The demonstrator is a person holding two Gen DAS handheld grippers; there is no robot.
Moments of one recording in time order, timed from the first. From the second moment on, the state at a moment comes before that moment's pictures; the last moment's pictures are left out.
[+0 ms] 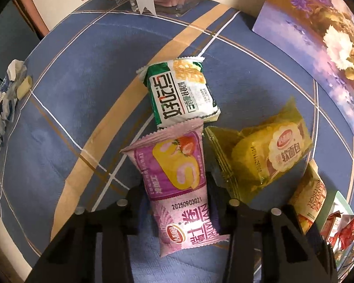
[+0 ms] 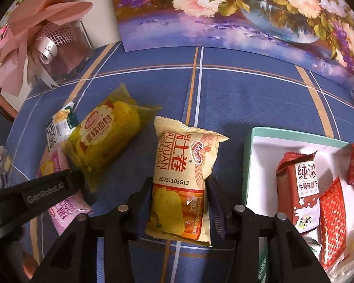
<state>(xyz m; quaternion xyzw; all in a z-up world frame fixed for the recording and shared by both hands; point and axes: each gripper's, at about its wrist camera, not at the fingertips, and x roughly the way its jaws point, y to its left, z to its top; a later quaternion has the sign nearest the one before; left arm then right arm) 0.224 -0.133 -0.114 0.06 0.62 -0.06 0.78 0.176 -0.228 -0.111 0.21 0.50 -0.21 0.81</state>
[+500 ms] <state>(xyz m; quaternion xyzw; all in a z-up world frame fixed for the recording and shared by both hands) 0.212 -0.108 -0.075 0.04 0.60 -0.07 0.80 0.170 -0.230 -0.077 0.20 0.48 -0.21 0.83</state>
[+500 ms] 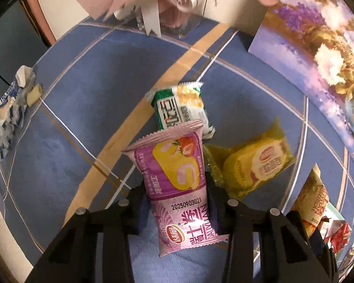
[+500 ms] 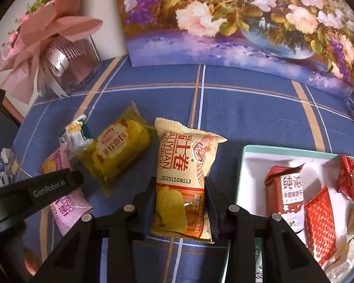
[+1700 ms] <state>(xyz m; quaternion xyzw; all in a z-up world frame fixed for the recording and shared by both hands) 0.097 -0.206 0.029 0.09 0.52 -0.21 0.82 0.010 -0.332 0.034 0.27 0.39 -0.34 0.81</state>
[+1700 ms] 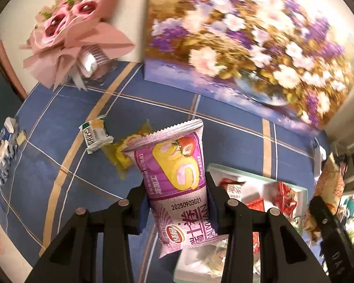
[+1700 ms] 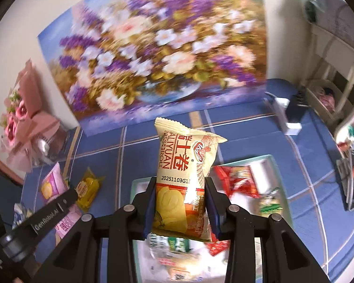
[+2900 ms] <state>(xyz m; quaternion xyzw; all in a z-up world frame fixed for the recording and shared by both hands) 0.025 -0.294 -0.079 0.18 0.61 -0.27 0.72 -0.044 -0.385 -0.057 0.35 0.49 -0.37 0.71</state>
